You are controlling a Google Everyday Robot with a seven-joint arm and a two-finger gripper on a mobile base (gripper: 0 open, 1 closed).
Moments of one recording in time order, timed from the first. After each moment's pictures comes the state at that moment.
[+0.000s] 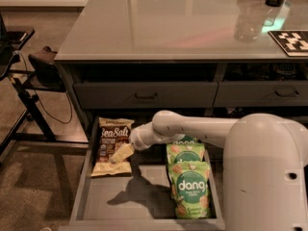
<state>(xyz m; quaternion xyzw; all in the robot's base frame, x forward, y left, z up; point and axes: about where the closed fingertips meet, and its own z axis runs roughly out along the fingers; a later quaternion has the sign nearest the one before) 0.622 0.132 0.491 -0.48 0.77 0.32 0.27</state>
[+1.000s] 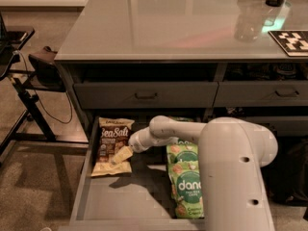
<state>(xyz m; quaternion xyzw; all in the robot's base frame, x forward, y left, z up) 0.655 0.141 0.414 -0.45 0.79 0.33 0.25</state>
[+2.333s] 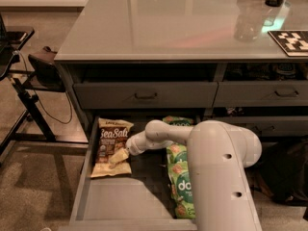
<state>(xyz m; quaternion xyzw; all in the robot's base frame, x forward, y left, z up) 0.664 0.163 0.375 -0.44 0.79 0.34 0.24</state>
